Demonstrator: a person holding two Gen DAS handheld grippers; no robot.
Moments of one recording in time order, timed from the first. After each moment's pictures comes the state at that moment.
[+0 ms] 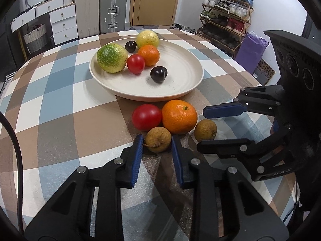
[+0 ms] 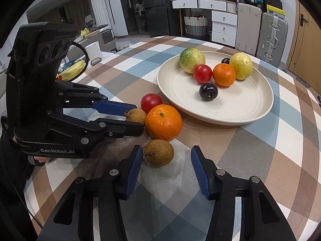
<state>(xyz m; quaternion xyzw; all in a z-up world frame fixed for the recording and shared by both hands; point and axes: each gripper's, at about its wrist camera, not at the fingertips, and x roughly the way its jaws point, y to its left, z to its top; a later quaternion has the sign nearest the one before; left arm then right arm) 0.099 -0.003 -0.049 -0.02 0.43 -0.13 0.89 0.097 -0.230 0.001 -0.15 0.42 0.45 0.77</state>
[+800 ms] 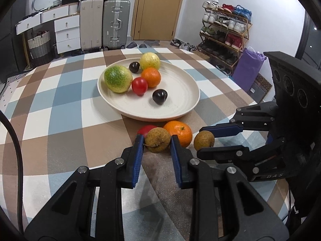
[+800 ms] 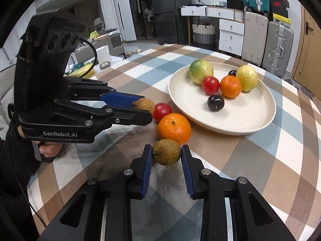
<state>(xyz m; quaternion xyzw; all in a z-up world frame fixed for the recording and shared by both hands) 0.087 0.008 -0.024 -0.05 0.38 -0.12 0.92 0.091 -0.233 0.013 -0.14 0.39 0.48 0.77</state>
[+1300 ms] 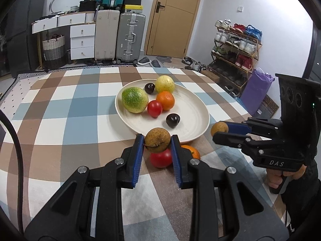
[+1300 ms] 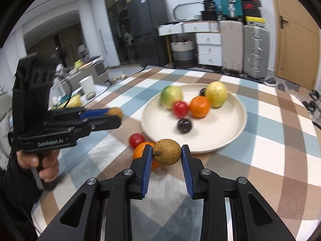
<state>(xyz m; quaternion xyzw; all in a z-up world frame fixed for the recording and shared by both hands) 0.085 0.024 -0.003 -0.08 0.33 -0.07 0.94 0.119 -0.260 0.031 -0.06 0.36 0.43 0.83</state>
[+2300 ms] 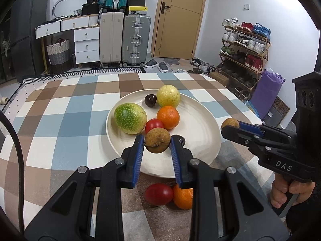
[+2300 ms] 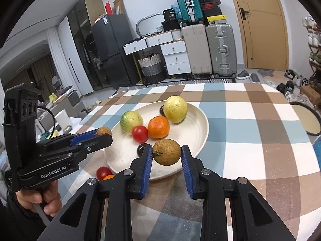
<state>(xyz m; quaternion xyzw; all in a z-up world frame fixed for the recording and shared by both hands) 0.147 0.002 -0.009 -0.07 0.33 -0.04 0.94 0.154 -0.282 0.032 0.02 0.35 0.33 0.88</state>
